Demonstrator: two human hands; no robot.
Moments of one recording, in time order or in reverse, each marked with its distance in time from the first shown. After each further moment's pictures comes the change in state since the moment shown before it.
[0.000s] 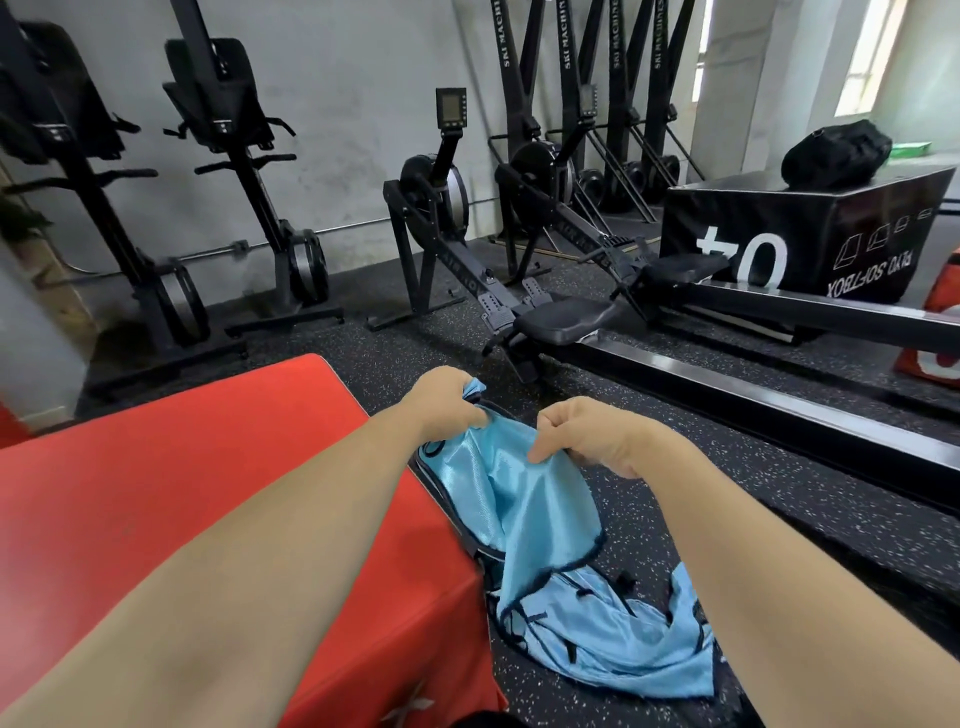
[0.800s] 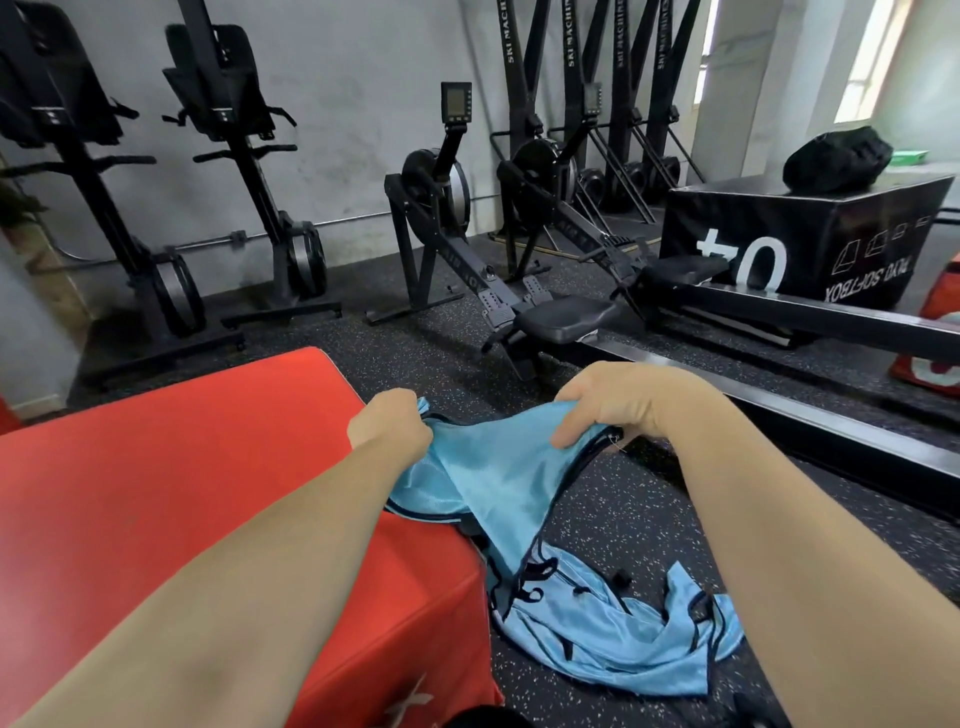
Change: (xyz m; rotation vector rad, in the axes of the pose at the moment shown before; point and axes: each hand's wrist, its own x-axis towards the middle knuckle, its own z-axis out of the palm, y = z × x) left_hand -0.016 -0.051 0.008 0.384 0.271 -0.301; right_hand -0.017 -0.045 -0.018 -0.307 -0.038 0.211
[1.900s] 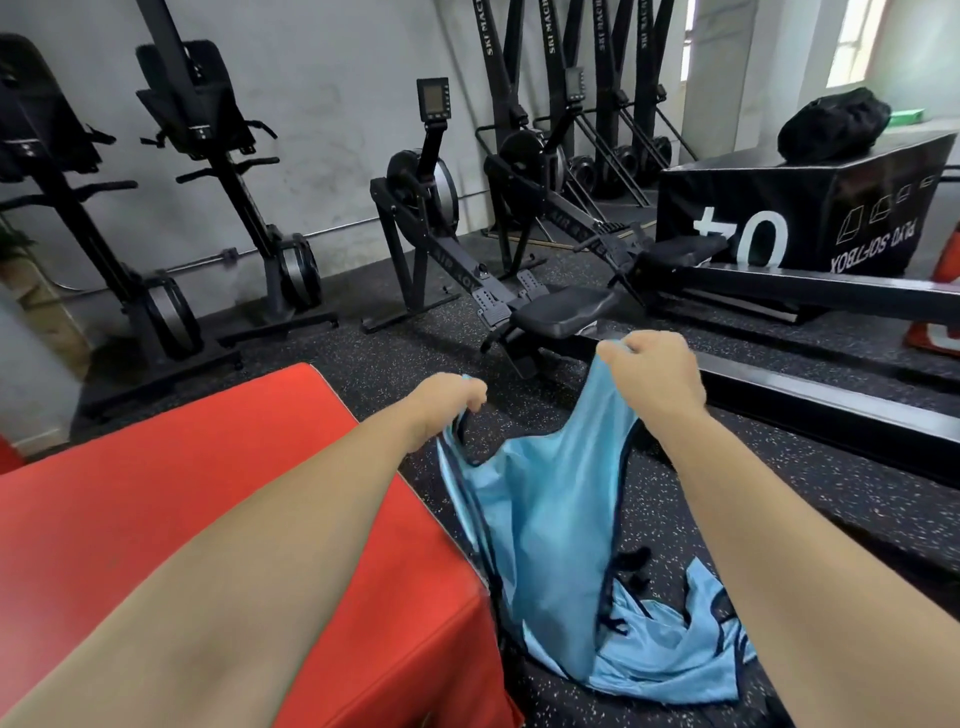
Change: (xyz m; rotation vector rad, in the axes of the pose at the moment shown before) left_hand 0.034 0.059 -0.008 -0.722 -0.446 0.110; right_hand 0.039 0.046 -0.015 0.185 0.992 -0.048
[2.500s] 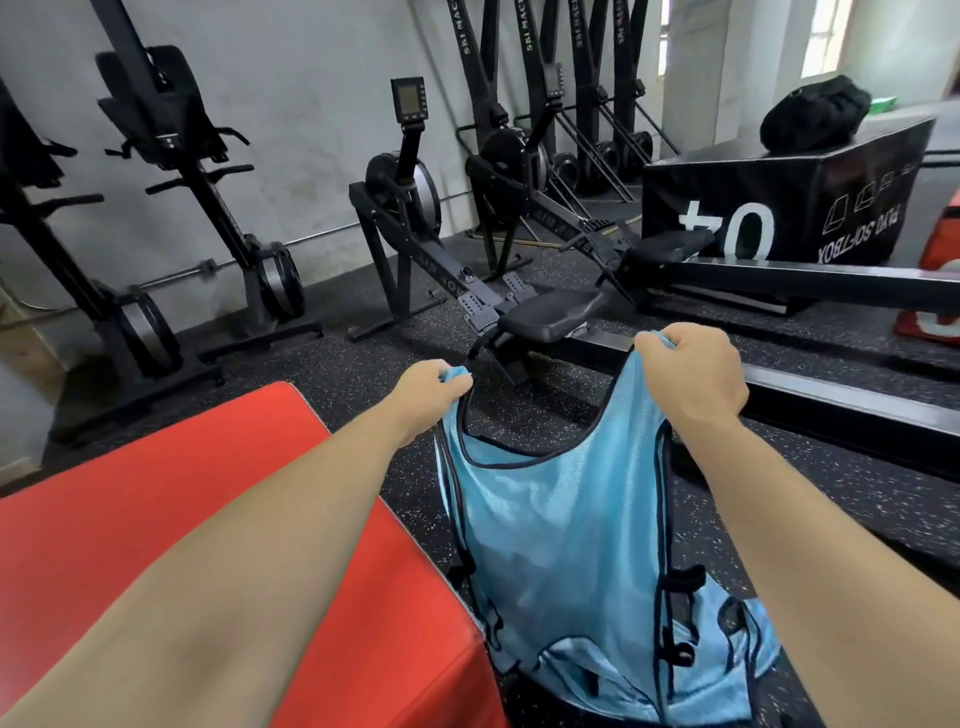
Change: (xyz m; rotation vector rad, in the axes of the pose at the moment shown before) left_hand 0.059 -0.003 -0.008 0.053 0.117 0.150; right_hand 0.037 0.019 -0.005 -0.059 0.233 0.029
